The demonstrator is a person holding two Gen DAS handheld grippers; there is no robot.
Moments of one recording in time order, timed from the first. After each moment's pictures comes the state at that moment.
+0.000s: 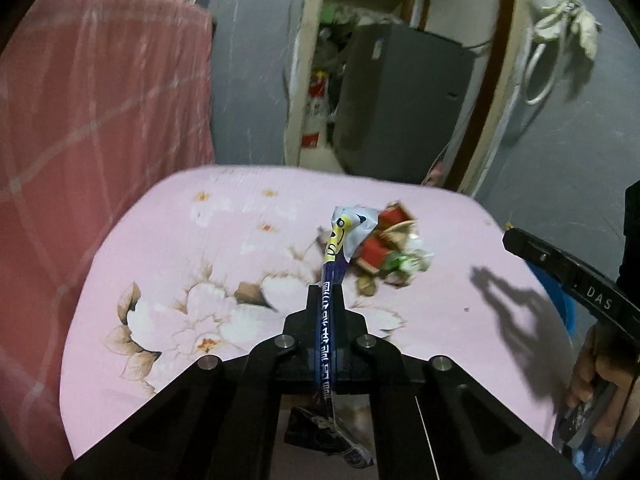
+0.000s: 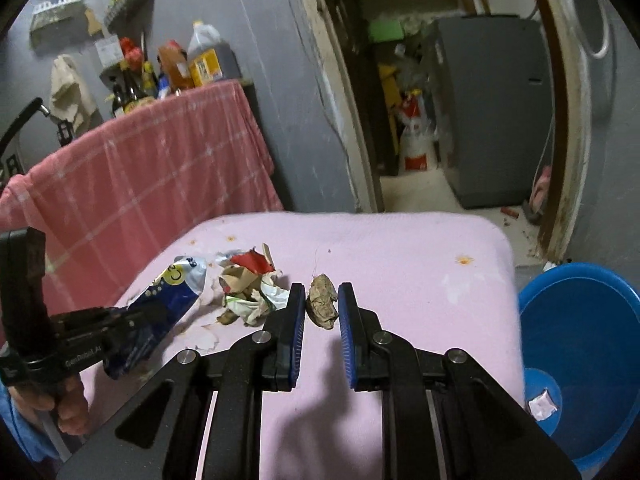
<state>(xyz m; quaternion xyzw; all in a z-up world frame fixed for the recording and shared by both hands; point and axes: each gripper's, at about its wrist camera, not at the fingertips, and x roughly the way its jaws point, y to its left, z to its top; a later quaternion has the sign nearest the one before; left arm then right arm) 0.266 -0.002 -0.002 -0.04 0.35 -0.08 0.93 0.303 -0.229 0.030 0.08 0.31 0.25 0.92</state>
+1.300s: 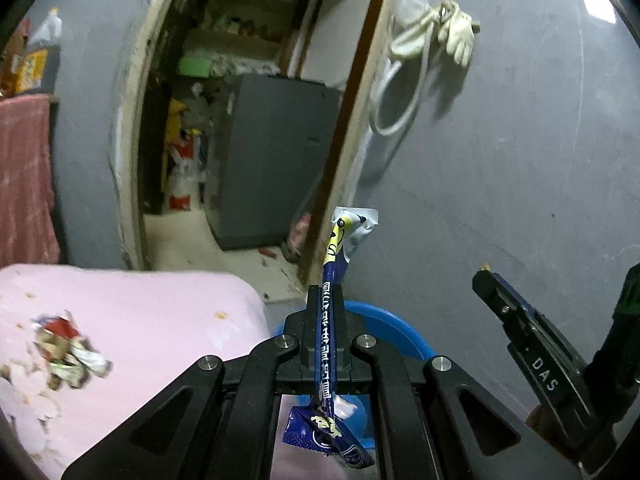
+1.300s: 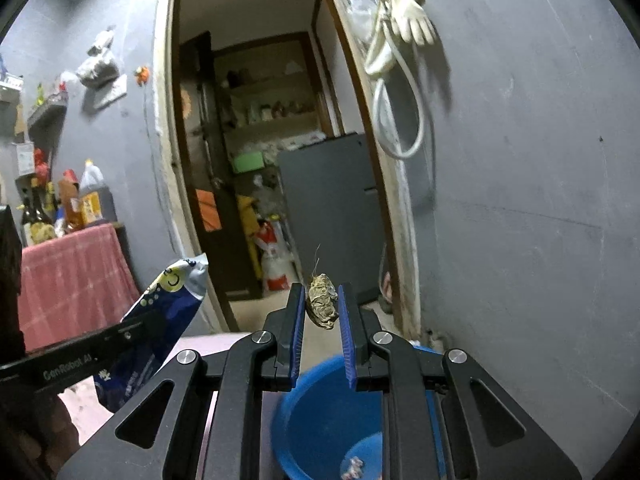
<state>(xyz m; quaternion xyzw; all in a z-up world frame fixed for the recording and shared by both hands) 0.300 -0.227 0.066 -0.06 0.26 -0.26 0.93 0.231 -0.413 0.070 0.12 0.12 0.00 0.99</state>
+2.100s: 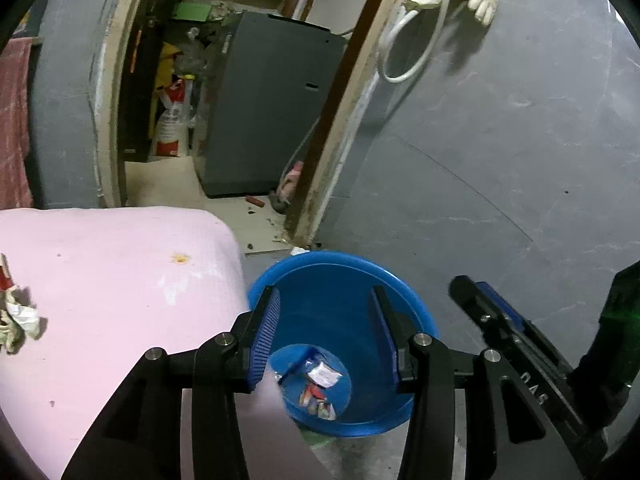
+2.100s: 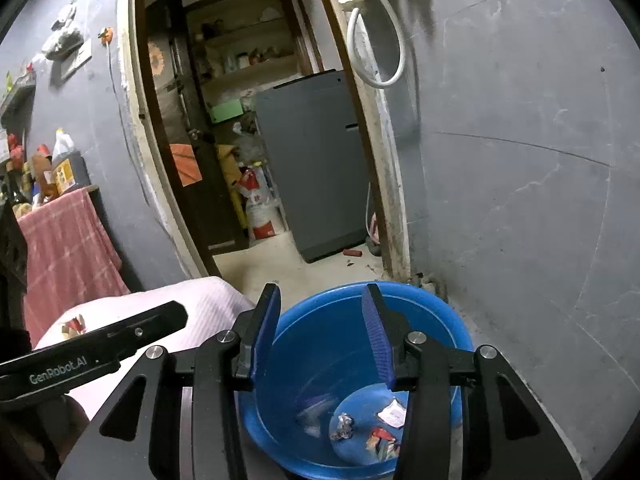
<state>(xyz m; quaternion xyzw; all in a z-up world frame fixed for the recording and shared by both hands) 0.330 -0.244 0.010 -0.08 0.33 -0.27 0.90 0.254 -0.434 0.026 0.14 0.22 -0.01 0.97</state>
